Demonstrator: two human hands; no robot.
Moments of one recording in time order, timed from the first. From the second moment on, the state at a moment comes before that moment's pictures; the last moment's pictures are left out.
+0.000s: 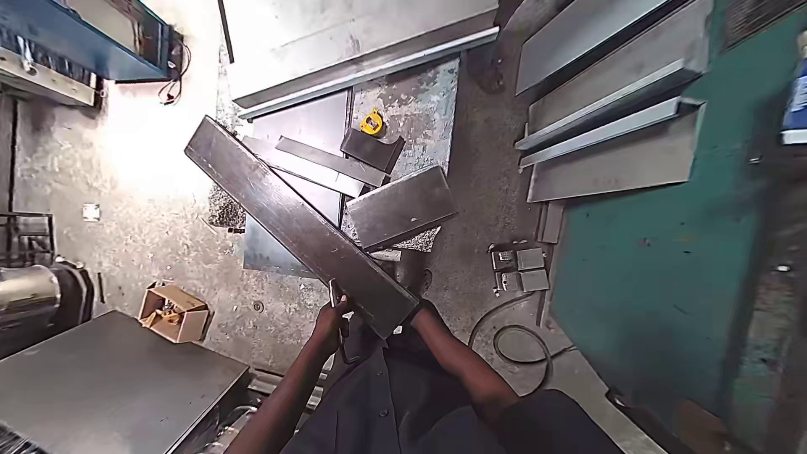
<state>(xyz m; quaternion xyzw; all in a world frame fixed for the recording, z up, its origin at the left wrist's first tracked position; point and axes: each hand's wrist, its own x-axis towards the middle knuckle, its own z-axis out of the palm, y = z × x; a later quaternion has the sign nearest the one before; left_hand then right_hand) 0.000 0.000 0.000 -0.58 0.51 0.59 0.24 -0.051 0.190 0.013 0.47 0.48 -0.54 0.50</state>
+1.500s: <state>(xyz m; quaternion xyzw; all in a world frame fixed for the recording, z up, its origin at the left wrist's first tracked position) -0.177 0.175 0.022 -0.52 0.24 0.82 0.04 -0.328 0.343 -0.032 0.02 0.79 -0.52 0.34</state>
